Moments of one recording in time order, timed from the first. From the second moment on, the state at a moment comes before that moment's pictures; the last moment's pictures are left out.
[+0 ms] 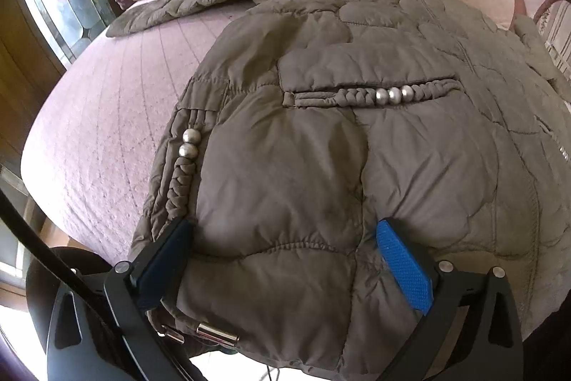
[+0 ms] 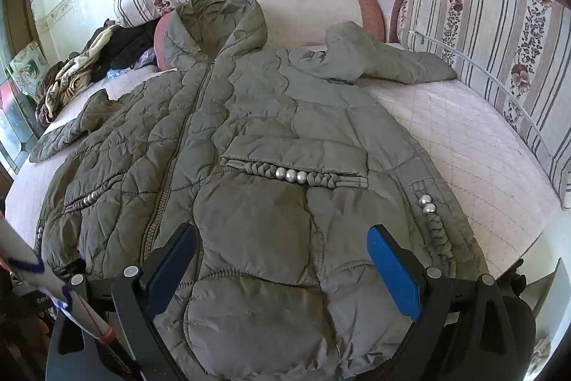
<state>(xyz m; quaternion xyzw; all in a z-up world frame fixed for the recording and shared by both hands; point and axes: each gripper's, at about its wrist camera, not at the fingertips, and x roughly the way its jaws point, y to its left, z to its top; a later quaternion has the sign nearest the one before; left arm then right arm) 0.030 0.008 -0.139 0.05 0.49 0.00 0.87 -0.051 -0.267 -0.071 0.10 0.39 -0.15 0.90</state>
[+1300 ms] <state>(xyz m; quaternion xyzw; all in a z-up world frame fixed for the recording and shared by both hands) -0.013 0.012 -0.001 0.02 0.41 -0.04 0.91 -0.072 -0.238 -0.029 0.08 0.33 -0.14 0.93</state>
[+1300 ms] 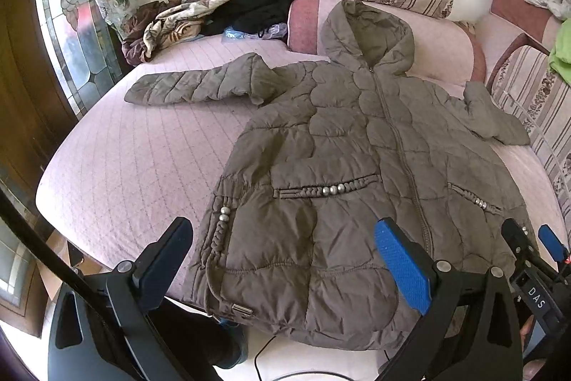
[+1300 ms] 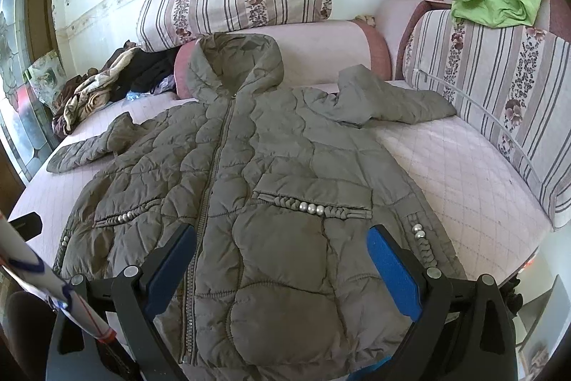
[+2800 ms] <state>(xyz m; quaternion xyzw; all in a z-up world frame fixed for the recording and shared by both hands) 0.019 0.027 -0.022 0.01 0.43 -0.05 0.90 -0.045 -0.222 -0.046 0.05 0.36 -0.13 0.92</state>
